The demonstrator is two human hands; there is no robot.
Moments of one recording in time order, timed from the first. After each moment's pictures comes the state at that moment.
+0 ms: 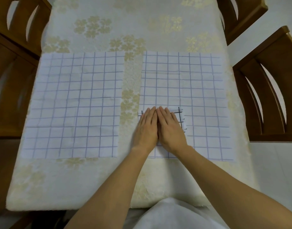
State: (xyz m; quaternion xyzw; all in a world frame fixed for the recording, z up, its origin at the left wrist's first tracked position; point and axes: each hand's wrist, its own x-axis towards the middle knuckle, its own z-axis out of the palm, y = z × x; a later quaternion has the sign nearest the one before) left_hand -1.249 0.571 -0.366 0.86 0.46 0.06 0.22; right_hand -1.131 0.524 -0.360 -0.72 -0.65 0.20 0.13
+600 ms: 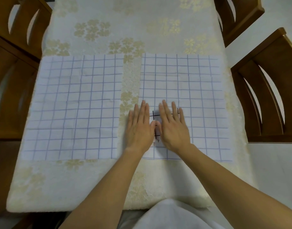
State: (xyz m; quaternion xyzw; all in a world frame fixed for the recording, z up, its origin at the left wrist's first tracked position) left_hand -1.261 0.581 -0.350 0.85 0.51 -0.01 0.12; right_hand -1.120 0.530 -0.352 -0.75 -0.65 0.12 0.05
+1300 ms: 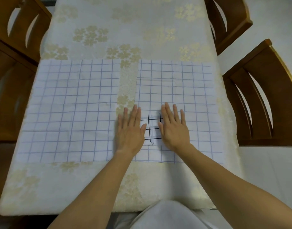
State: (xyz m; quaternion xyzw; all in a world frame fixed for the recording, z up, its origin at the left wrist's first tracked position) left_hand -1.276 0.587 -0.349 0.85 0.51 -0.03 0.09; right_hand -1.096 0.530 -0.350 -0.77 -0.63 0.12 0.03
